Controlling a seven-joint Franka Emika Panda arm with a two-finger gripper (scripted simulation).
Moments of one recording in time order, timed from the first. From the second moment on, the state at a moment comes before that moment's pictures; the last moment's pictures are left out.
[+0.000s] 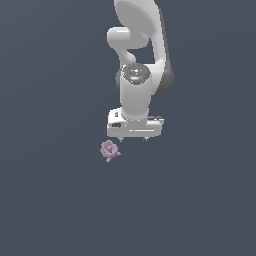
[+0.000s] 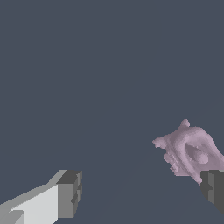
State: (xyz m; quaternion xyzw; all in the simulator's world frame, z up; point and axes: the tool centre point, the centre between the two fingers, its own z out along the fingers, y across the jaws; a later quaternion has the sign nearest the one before) arm 0.006 0.023 0.160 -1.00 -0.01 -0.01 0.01
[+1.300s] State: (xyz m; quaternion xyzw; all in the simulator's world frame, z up) arm 0.013 0.008 0.175 -1.00 -0.02 -0.02 0.01
